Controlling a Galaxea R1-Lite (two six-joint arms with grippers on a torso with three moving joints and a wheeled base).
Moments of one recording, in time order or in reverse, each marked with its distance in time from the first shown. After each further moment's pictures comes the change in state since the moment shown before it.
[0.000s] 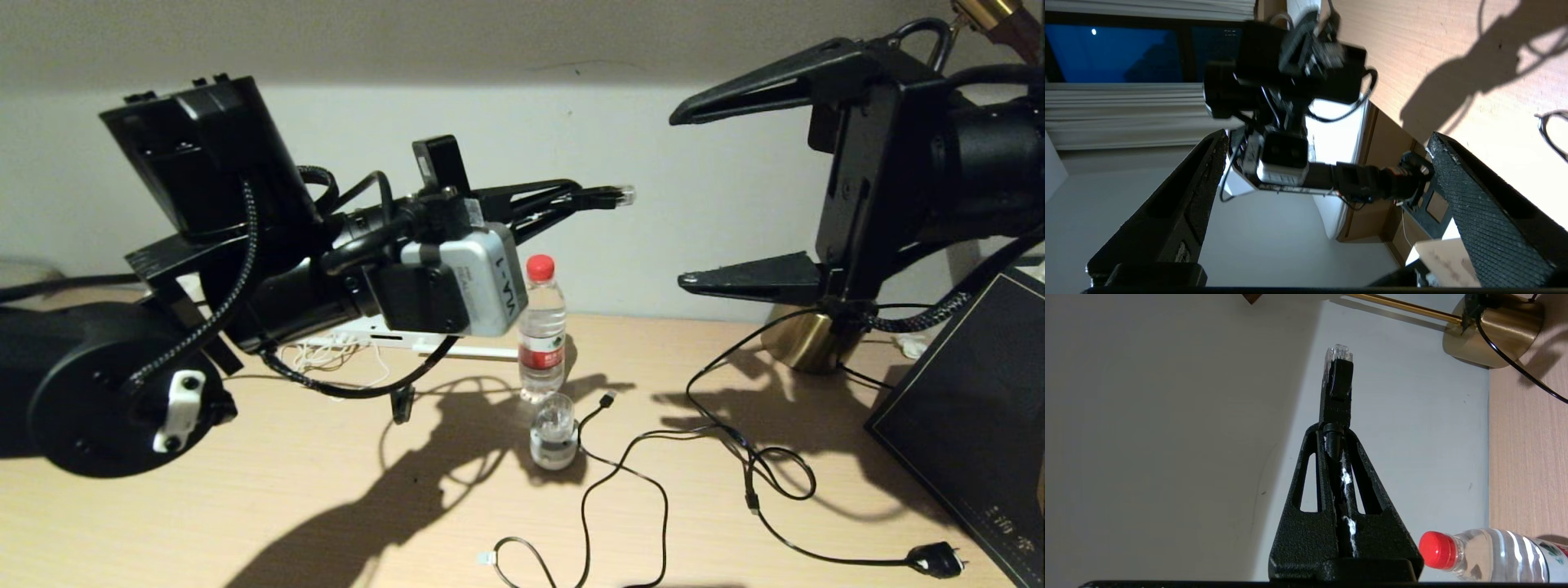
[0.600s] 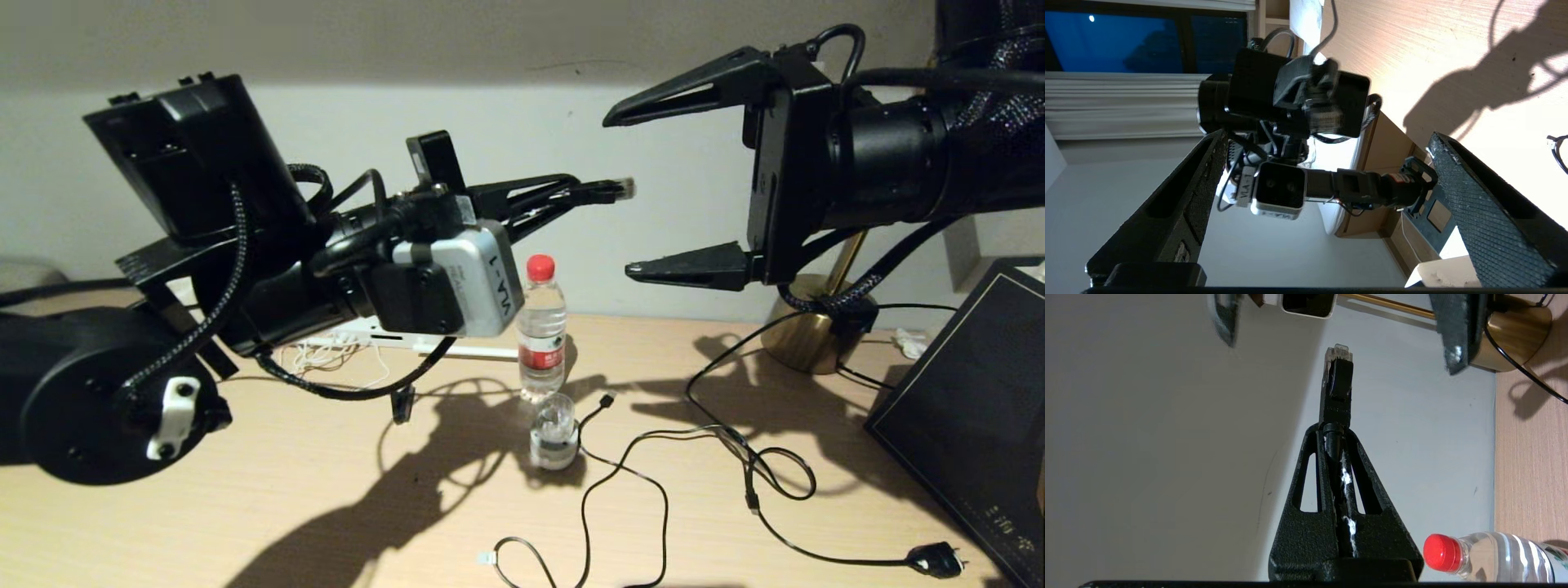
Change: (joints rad) left arm -0.001 -0.010 0.017 -0.030 0.000 -0.009; right arm 0.039 0.114 -0.099 -0.016 0.001 -0.007
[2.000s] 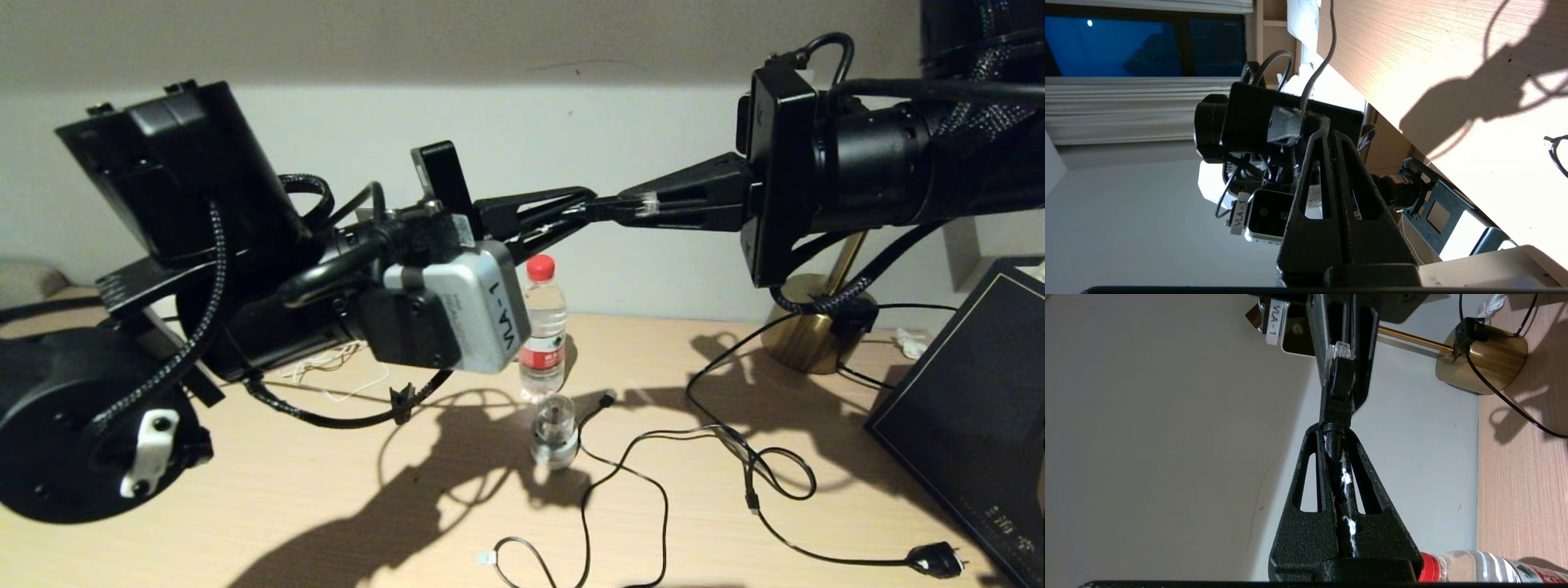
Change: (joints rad) left arm -0.045 -0.033 0.050 -0.016 0.006 -0.021; right arm 0.001 0.012 -0.002 0.000 -0.008 0.005
